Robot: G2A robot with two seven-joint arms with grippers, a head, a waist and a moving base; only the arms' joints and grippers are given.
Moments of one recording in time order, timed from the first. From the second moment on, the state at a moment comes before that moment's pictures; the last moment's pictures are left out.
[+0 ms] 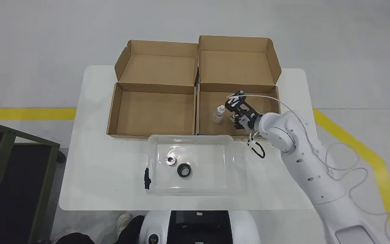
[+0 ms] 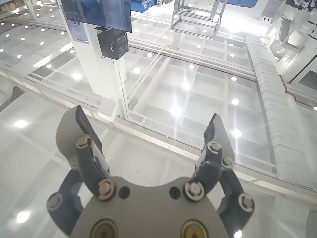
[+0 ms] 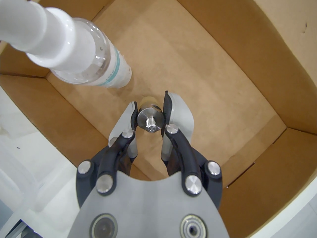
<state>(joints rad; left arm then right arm) -0.39 -0.34 -0.21 -1.15 3.07 0.45 0.08 -0.87 -1.16 1.06 -1.48 -1.07 -0.36 0.89</state>
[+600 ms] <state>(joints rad) -0.39 -0.34 -0.21 -1.15 3.07 0.45 0.08 -0.97 -1.14 1.14 -1.76 -1.11 -0.36 0.92</state>
